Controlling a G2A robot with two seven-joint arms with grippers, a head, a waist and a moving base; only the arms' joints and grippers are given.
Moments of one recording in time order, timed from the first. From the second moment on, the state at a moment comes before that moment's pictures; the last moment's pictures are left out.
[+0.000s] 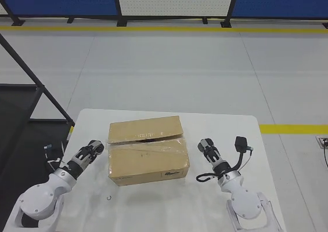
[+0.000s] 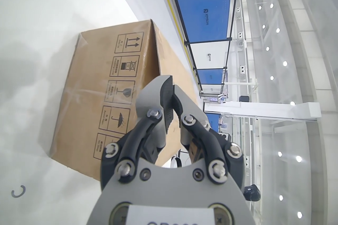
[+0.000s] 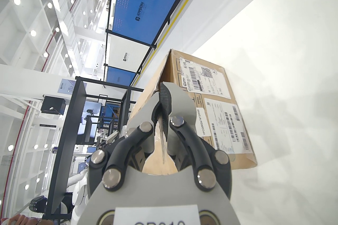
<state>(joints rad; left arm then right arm) 1.22 -1.09 -1.60 -1.63 -0.16 0.10 -0.47 -1.19 -1.49 1.40 -1.65 -0.37 0.04 0.27</state>
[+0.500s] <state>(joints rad) 1.27 -1.09 -1.65 -1.63 -0.20 0.08 -0.49 -1.04 -1.50 1.31 -1.61 -0.40 0.03 0.29</state>
